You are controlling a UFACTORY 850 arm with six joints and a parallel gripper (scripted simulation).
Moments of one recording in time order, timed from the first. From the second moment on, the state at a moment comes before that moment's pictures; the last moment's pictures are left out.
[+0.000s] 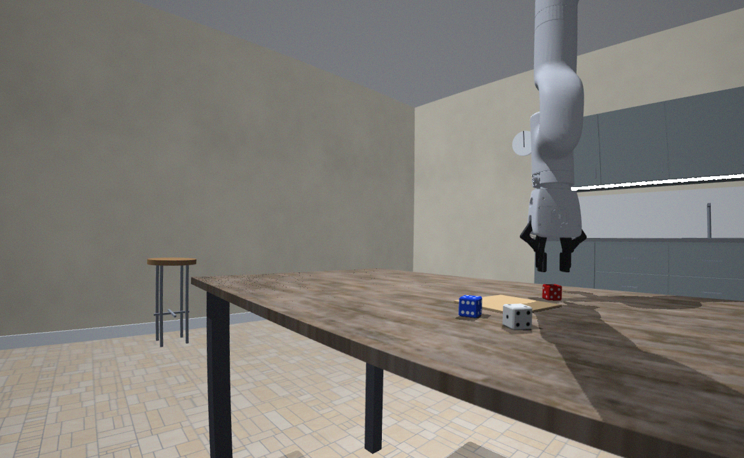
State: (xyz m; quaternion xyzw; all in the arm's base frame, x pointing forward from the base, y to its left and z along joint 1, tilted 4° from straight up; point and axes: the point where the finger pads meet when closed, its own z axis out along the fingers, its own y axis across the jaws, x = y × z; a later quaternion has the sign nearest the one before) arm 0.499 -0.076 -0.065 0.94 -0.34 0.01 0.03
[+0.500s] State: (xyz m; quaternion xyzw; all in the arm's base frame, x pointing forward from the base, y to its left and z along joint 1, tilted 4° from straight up) arm 0.500 -0.077 -0.080 0.94 -0.34 0.01 0.03
